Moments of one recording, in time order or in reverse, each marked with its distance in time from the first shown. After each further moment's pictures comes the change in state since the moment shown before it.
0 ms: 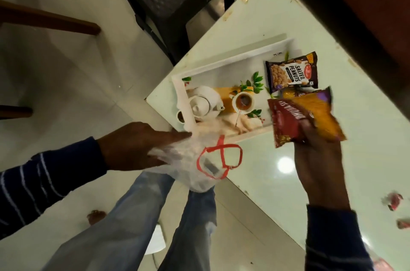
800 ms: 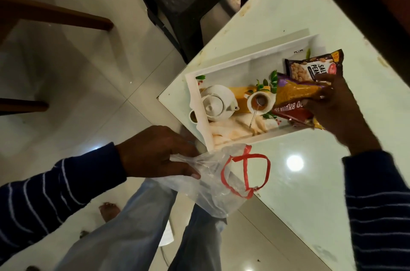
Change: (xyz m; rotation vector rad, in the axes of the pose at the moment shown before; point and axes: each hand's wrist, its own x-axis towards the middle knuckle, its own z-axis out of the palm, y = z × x) left_hand 0.012 0.006 0.009 -0.379 0.229 0.062; right_hand 0.095 -0.039 0.032 -1.070 -0.263 0.009
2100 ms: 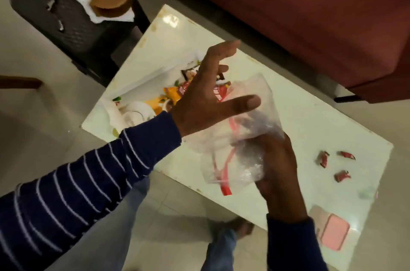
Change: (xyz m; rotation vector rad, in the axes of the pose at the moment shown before) left_hand 0.211 0.175 0.114 -0.414 0.212 -0.001; right_hand -0.219 0.027 -0.057 0.955 0.268 -0.120
